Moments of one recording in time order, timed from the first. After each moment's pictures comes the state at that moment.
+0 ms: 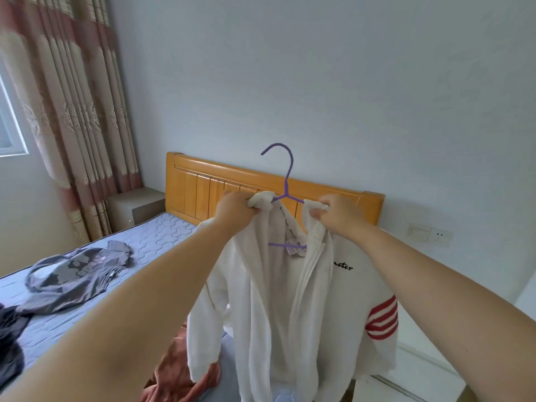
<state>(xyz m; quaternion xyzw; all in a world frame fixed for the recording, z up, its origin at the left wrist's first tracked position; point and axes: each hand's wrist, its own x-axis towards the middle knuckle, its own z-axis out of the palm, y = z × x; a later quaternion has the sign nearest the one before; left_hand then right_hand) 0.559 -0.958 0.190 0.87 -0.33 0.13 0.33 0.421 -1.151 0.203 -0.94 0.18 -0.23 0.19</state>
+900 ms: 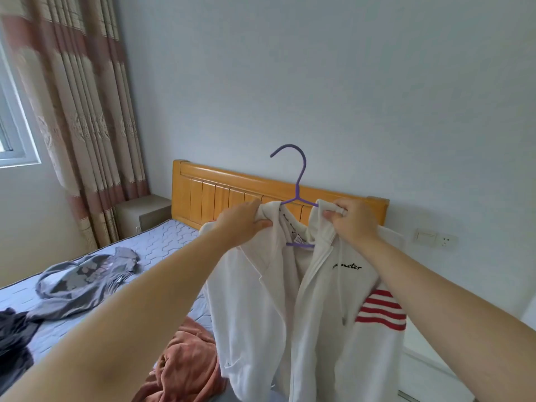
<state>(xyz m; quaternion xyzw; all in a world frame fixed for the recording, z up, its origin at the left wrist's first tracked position) 0.552 -0.942 0.193 0.89 -0.40 0.14 0.15 0.408 -1.145 0.196 -0.87 0.16 -0.38 0.26</state>
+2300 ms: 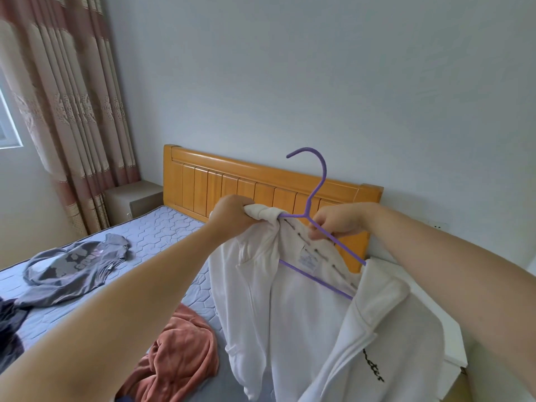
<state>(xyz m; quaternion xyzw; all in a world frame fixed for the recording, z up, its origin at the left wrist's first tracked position) 0.547 -0.945 0.173 0.84 -0.38 0.09 0.37 0.408 -1.145 0.225 -0.92 0.05 0.21 0.33</state>
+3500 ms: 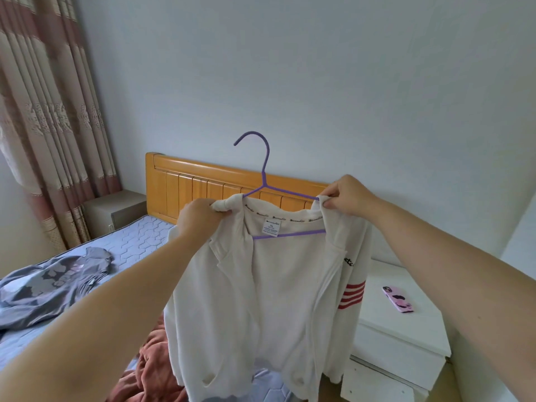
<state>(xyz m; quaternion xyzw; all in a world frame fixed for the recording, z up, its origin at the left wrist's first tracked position) 0.565 -0.938 0.169 0.88 -0.23 0.12 0.39 0.388 -1.191 0.231 -0.94 0.13 -0.20 0.24</state>
